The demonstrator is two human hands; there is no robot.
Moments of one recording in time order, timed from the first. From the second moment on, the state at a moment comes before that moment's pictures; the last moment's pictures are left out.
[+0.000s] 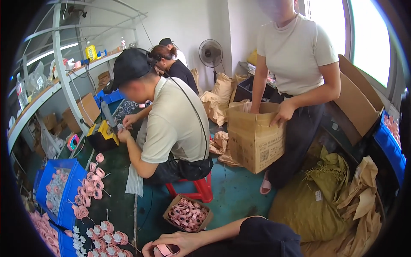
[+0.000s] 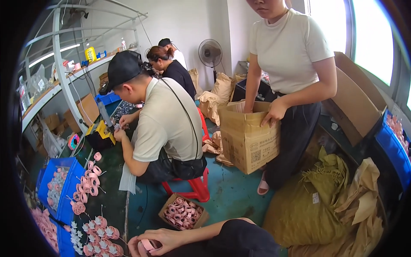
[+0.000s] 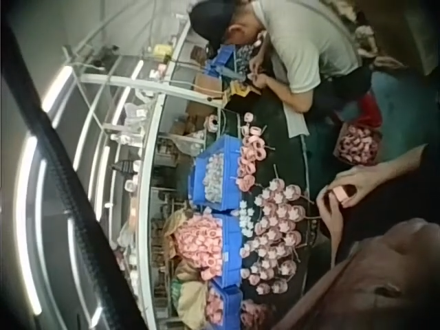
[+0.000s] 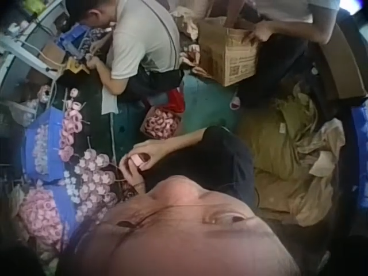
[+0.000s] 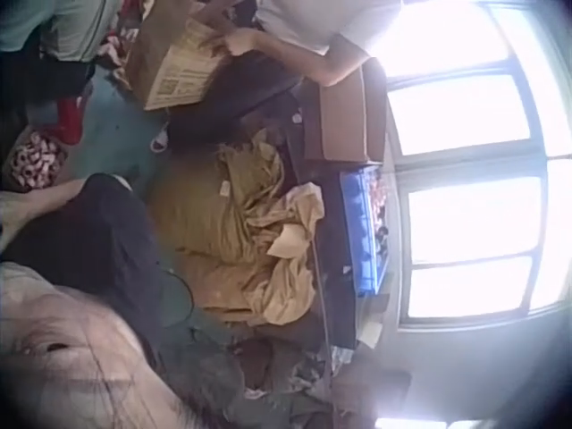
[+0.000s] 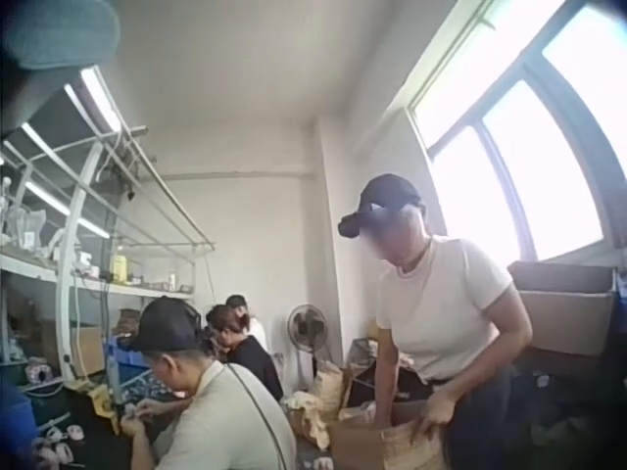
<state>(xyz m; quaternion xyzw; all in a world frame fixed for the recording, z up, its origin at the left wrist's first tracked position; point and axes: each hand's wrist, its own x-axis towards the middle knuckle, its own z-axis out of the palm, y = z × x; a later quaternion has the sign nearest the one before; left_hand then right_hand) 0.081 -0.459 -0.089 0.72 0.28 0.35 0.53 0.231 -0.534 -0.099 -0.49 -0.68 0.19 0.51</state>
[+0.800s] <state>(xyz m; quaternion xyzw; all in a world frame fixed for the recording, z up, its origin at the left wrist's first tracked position) 0.105 -0.447 -0.143 0.75 0.28 0.25 0.55 0.267 -0.542 -0.124 -0.61 -0.57 0.26 0.49</state>
